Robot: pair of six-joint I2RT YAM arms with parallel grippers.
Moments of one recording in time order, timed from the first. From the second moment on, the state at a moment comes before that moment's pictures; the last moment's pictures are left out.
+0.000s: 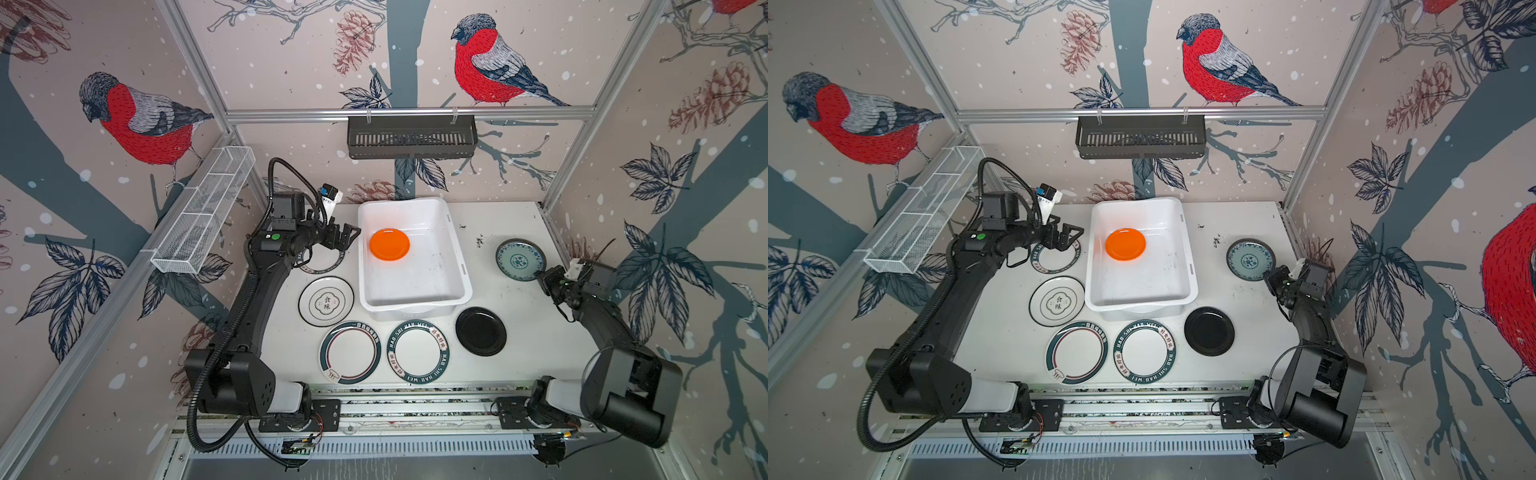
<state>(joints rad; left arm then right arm) -0.07 1.41 1.40 -0.60 0.54 0.21 -0.40 1.27 0.68 -0.10 -0.54 0.74</state>
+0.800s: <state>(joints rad) -0.07 1.40 1.41 -0.61 0.52 0.19 0.02 1.44 1.22 -0.17 -0.42 0.79</state>
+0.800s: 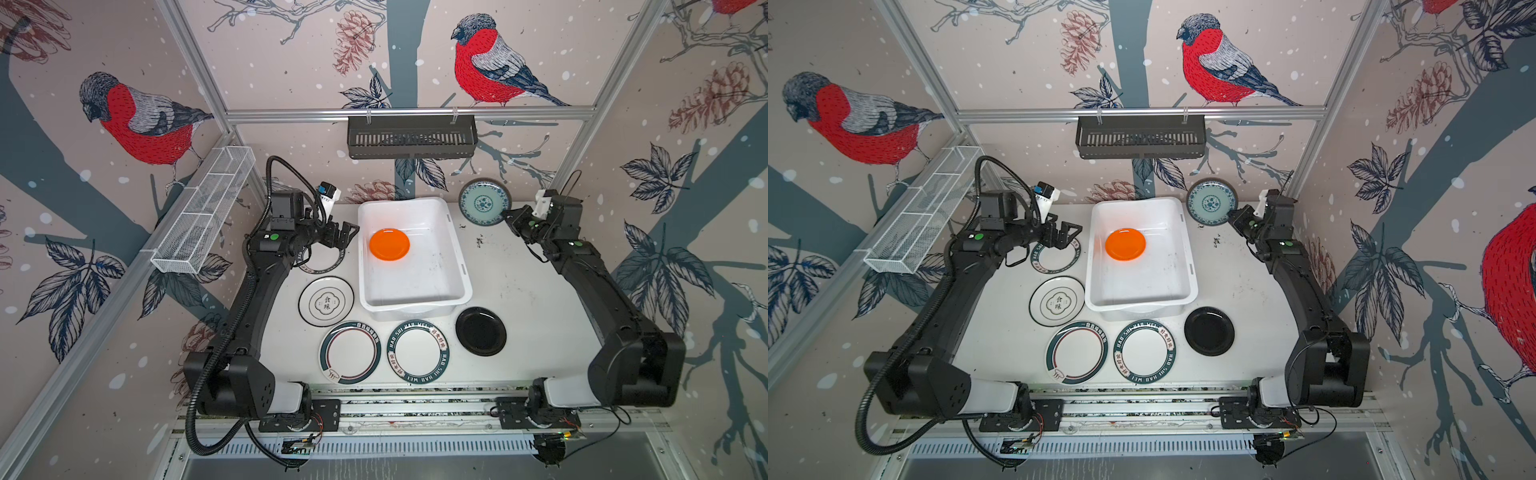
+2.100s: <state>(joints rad) -0.07 1.38 1.43 -0.61 0.52 0.18 0.50 2.06 1.60 -0.21 -0.33 0.76</state>
